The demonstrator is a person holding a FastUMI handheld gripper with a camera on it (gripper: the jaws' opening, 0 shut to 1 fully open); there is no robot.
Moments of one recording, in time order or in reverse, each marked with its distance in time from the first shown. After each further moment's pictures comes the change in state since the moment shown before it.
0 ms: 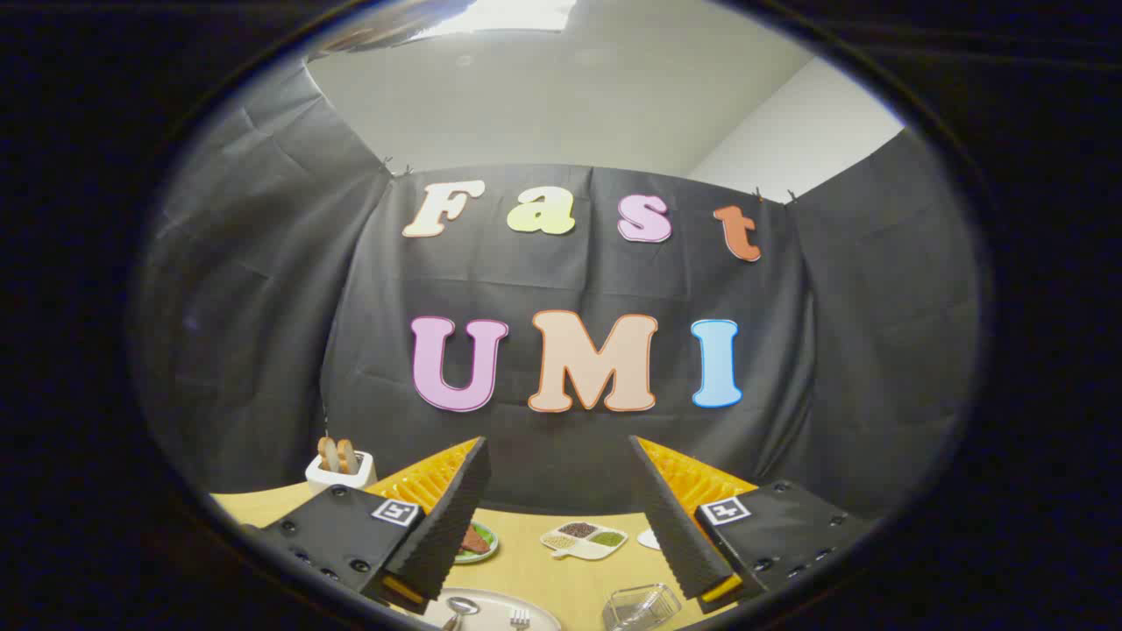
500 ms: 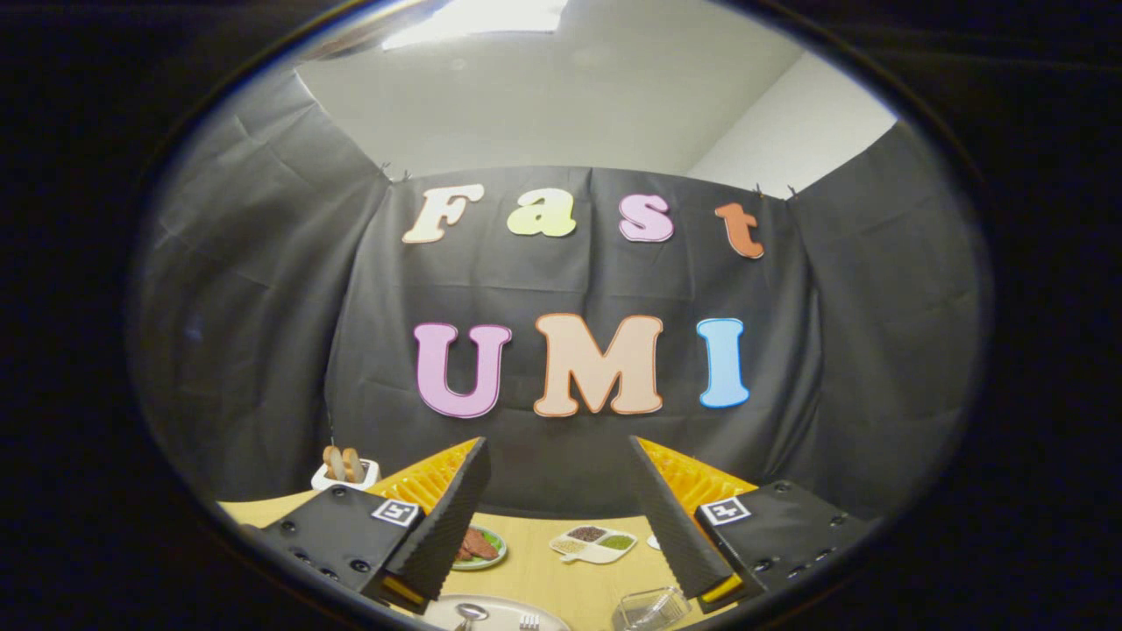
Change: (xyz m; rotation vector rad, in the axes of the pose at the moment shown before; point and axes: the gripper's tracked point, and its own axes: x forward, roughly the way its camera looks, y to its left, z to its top) arm 0.008 0.002 0.000 0.029 0.004 0.006
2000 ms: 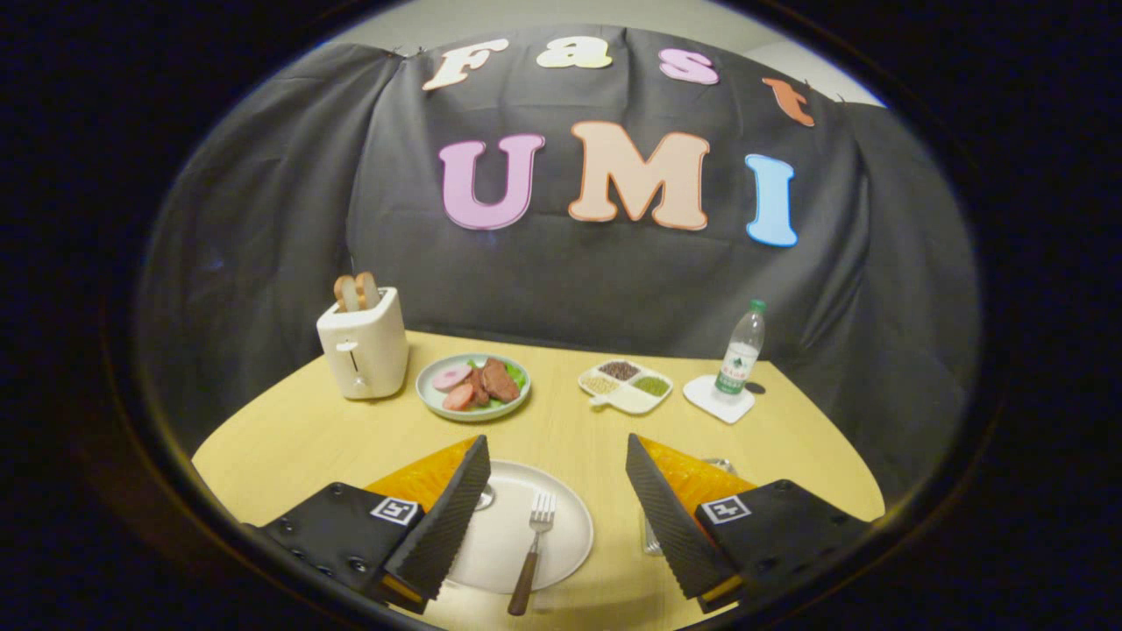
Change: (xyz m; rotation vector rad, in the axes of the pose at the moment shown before) arm -0.052 0.013 -0.215 -0.061 0.621 0.108
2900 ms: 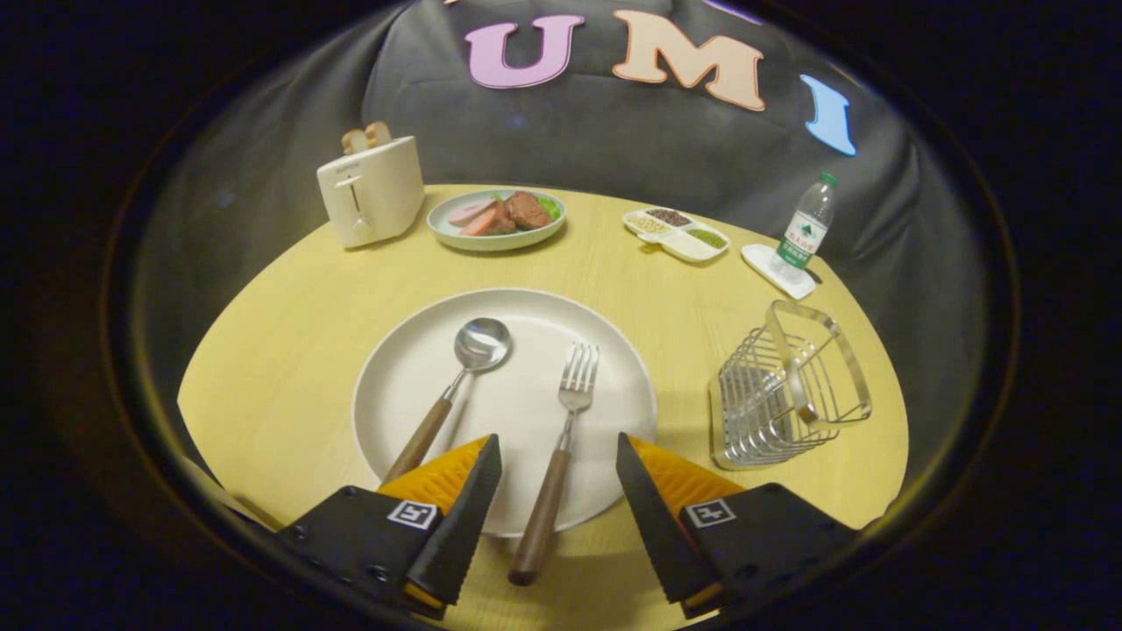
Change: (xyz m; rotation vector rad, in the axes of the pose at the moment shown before) arm 0.024 0.025 -0.147 -0.087 0.415 0.081
